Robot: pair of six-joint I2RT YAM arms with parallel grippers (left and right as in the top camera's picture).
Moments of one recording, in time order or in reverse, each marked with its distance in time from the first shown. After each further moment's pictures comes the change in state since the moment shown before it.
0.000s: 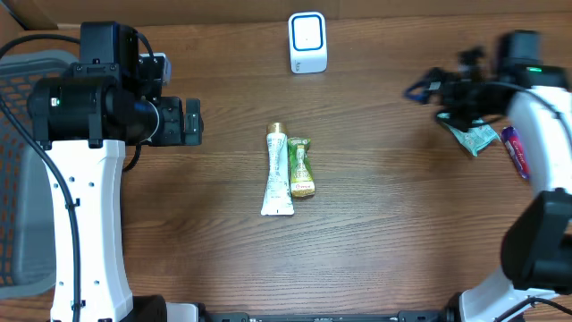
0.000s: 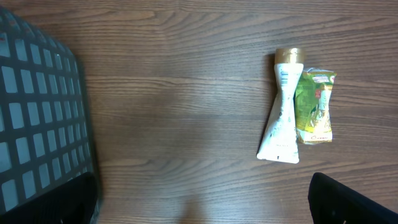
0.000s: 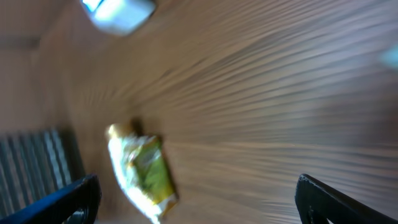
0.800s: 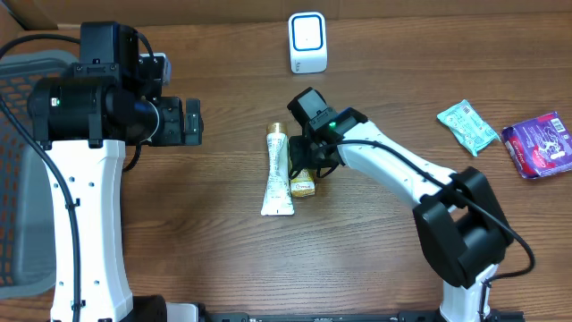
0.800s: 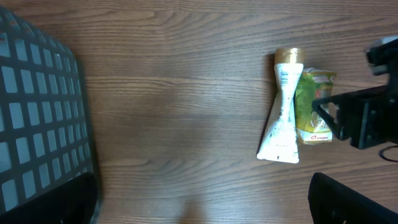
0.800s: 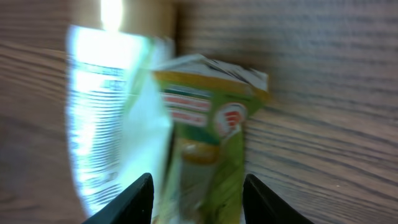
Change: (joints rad) left arm 0.000 0.000 0.000 0.000 0.000 0.000; right arm 0.736 0.183 -0.057 0.207 0.536 0.248
